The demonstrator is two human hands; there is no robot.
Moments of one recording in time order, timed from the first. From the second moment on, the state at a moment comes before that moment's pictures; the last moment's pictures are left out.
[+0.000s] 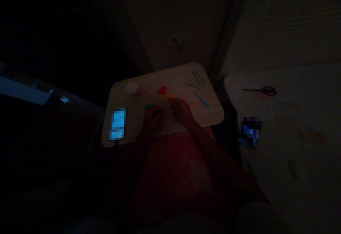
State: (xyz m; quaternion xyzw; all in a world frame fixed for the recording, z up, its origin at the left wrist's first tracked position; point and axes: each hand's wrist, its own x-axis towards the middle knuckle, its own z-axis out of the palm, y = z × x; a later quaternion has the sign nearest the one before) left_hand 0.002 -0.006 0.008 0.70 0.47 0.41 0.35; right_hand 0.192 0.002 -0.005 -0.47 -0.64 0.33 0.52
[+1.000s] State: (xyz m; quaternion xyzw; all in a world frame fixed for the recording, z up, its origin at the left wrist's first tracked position) left_hand 0.001 -0.007 0.009 0.71 0.46 0.40 0.34; right_hand 0.191 -0.001 0.002 -0.50 -0.66 0.33 0.45
